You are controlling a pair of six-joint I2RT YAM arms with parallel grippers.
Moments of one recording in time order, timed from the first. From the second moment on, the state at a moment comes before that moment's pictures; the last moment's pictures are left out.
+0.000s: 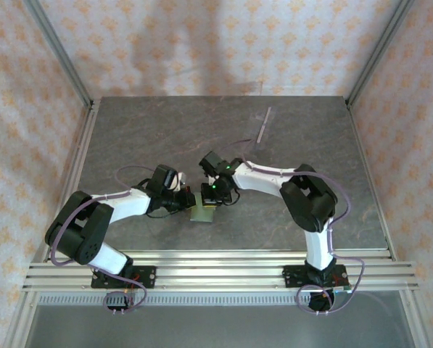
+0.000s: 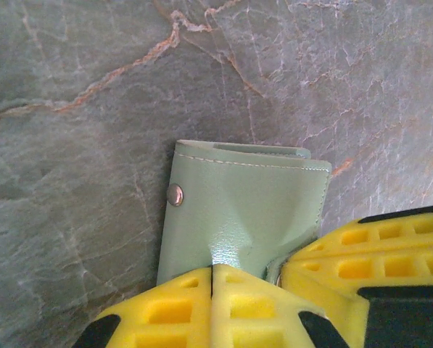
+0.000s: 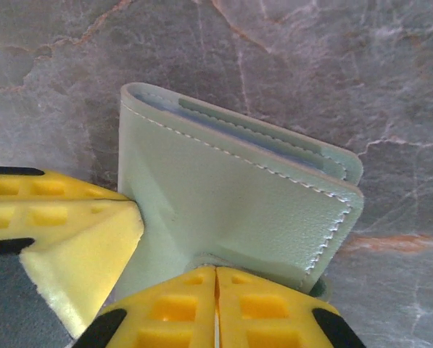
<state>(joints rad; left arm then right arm) -0.40 1.50 0.58 -0.05 0.47 -0.77 0.84 1.96 1.34 -0.64 -0.30 0.73</state>
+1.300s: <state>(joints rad) -0.17 0.94 0.81 -0.53 -0.12 -0.59 0.72 1.28 1.23 -0.46 0.15 0.57</state>
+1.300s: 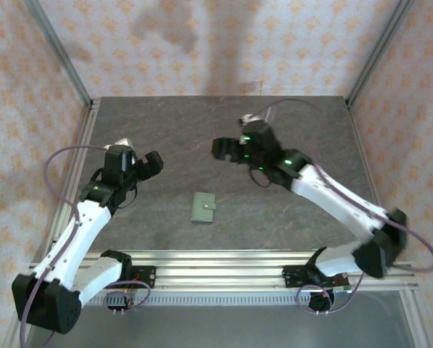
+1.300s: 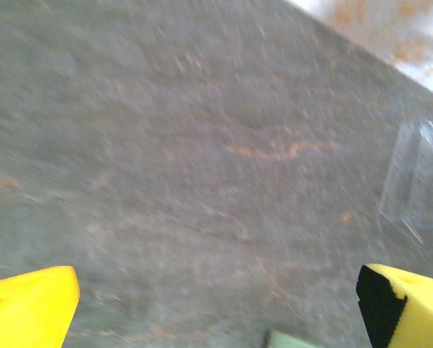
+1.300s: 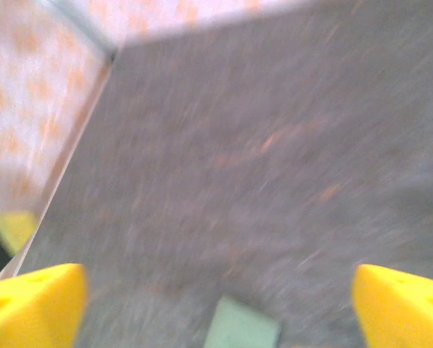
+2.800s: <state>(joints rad) -0.05 1.53 0.33 0.89 -0.26 0.00 0.03 1.53 0.41 0.70 0.18 0.16</state>
